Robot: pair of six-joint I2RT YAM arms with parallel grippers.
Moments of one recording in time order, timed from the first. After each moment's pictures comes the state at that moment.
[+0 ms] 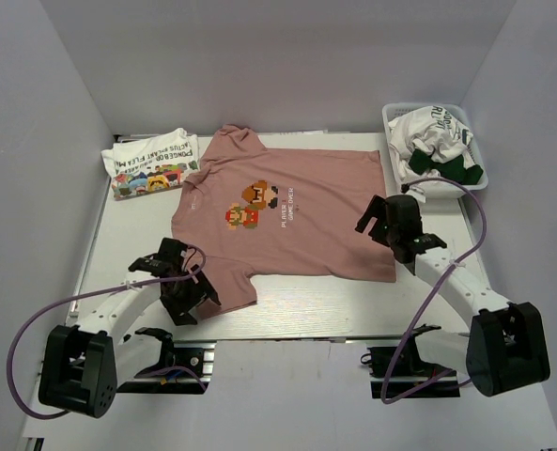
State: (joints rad) left arm -0.22 1.06 0.48 -0.80 0.20 -0.83; right arm 0.30 1.19 0.68 -0.18 0.19 0.58
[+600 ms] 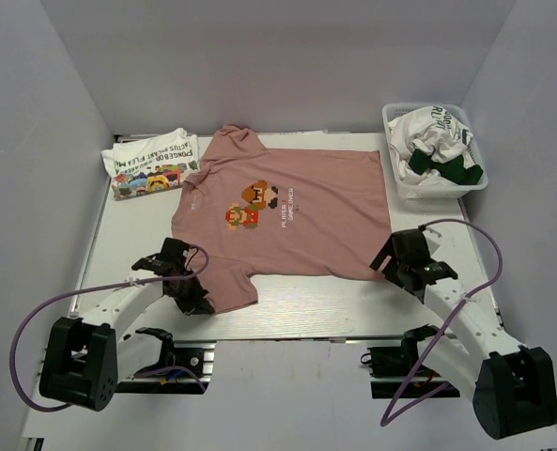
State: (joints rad) left arm -0.23 1.11 0.46 -0.71 0.27 -0.84; right arm 0.28 0.93 0.49 -0.50 0.29 0.73
